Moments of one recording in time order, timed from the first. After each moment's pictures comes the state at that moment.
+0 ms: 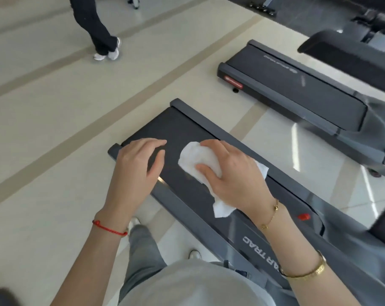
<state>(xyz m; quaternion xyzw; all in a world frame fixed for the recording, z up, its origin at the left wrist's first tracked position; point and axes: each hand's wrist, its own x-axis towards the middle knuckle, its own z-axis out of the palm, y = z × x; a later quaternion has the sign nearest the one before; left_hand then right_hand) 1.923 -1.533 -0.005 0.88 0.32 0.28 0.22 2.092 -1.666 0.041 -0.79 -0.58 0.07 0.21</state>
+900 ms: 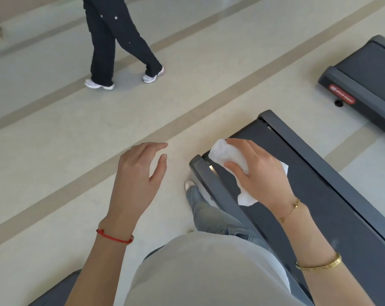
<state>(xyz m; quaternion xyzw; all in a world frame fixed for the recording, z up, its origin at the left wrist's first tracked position) 1.714 -1.153 -0.022 0.83 0.48 0.25 0.16 1.964 -1.233 -0.039 -0.72 -0.64 0.11 0.23</state>
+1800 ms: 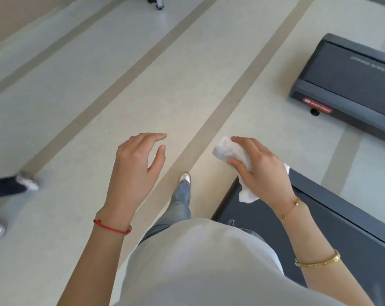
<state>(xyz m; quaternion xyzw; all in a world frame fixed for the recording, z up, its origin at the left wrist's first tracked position) 1.962 -0.624 -0.012 0.90 0.33 0.20 0.21 2.168 -0.798 -0.049 -0.83 -0.48 0.07 0.26</state>
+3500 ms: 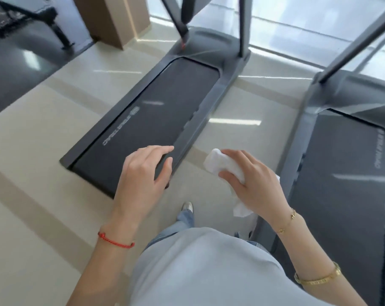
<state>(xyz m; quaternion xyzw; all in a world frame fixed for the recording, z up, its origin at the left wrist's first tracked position) 3.073 -0.626 0.003 0.84 -0.45 -0.02 0.31 2.896 -0.798 -0.024 -0.92 0.28 -0.17 0.23</state>
